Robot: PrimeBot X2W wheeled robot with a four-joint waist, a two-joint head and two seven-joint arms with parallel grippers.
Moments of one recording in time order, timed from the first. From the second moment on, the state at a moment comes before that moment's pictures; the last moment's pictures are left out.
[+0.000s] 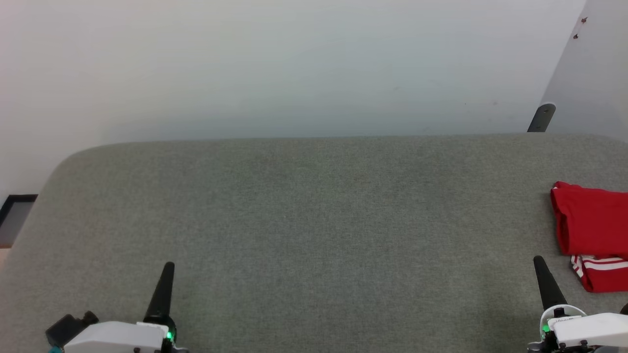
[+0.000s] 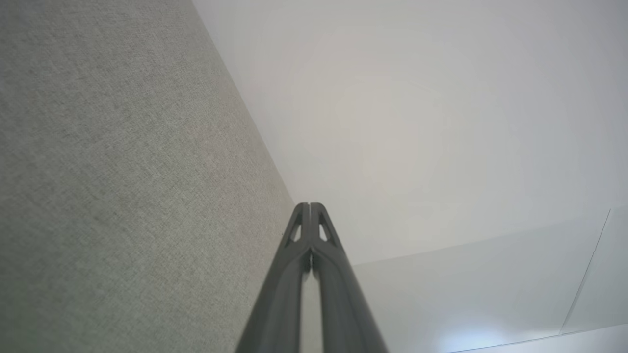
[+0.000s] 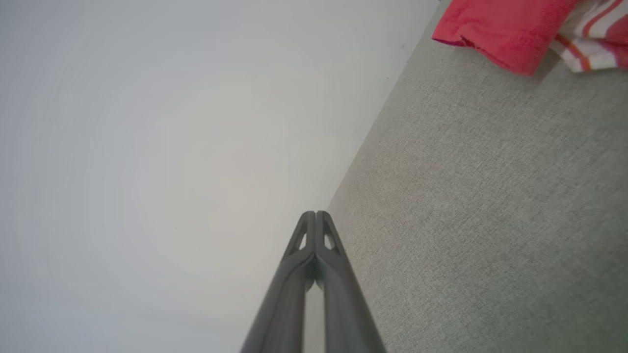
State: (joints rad) left arm -0.05 0.10 0.09 0.24 -1.34 -0.13 0.03; right arm -0.05 -0.06 -0.11 0.24 1.24 0.13 0.03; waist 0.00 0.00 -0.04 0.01
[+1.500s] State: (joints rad) left arm -0.10 0.05 0.11 0.24 -1.61 -0.13 0.12; right arm -0.11 -0.05 -0.11 0.25 1.61 0.13 0.11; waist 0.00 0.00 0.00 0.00
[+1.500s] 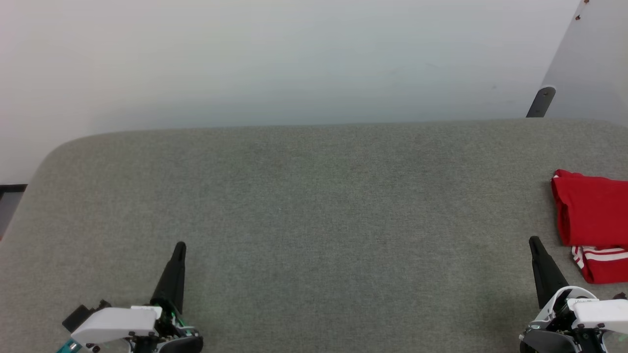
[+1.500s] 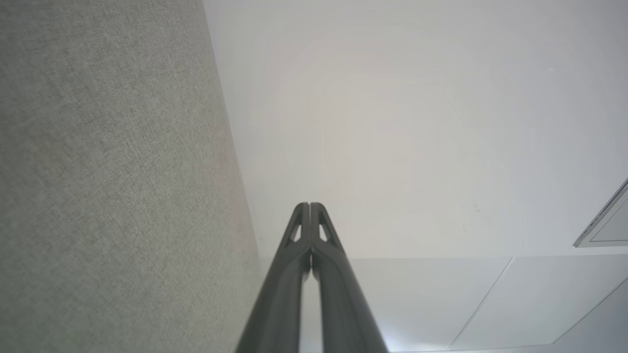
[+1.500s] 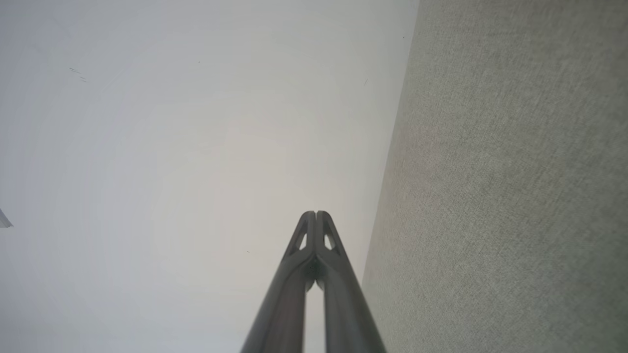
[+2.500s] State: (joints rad) left arm -0.10 0.05 0.11 0.24 -1.61 -0.13 0.11; right arm -0.11 -0.05 -0.11 0.25 1.61 0.13 0.11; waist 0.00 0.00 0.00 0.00
